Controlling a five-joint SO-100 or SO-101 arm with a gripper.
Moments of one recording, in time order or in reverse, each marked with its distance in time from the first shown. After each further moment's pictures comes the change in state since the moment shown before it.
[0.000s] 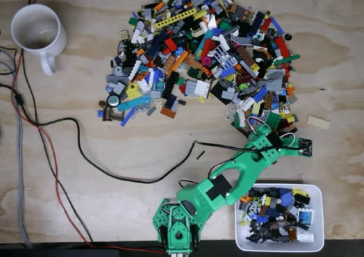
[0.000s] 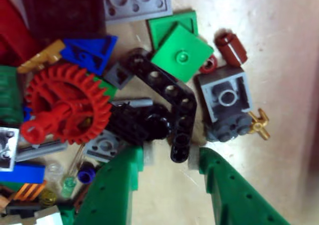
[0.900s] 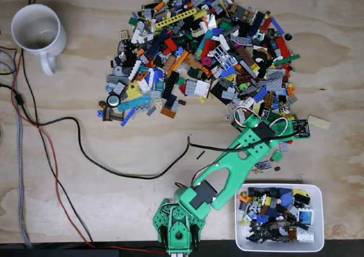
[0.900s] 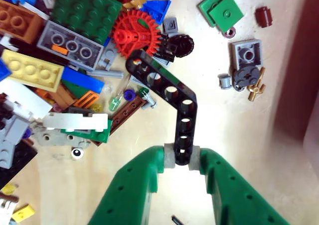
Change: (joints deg) arm -6.6 16.6 -10.4 21.5 -3.9
